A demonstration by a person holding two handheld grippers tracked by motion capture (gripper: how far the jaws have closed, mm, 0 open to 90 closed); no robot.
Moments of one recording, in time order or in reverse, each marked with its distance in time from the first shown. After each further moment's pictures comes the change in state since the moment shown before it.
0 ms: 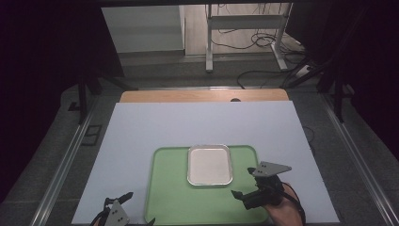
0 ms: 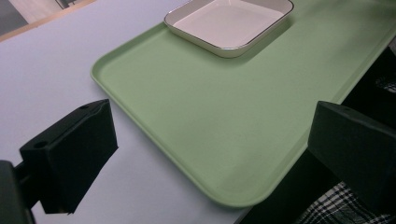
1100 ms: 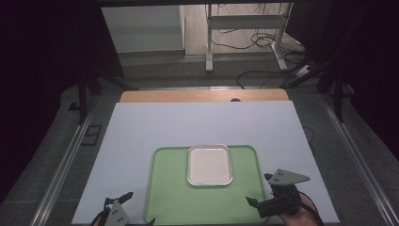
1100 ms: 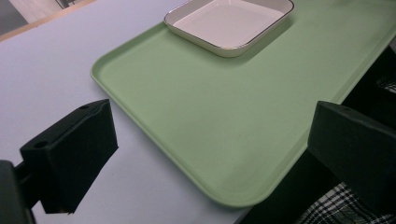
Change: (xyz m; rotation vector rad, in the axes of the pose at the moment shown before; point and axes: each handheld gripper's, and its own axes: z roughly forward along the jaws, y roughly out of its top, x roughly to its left) left arm 0.000 0.000 0.000 0.000 0.000 -0.002; right arm -0.003 -0.026 -0.033 0.019 -0.086 0.030
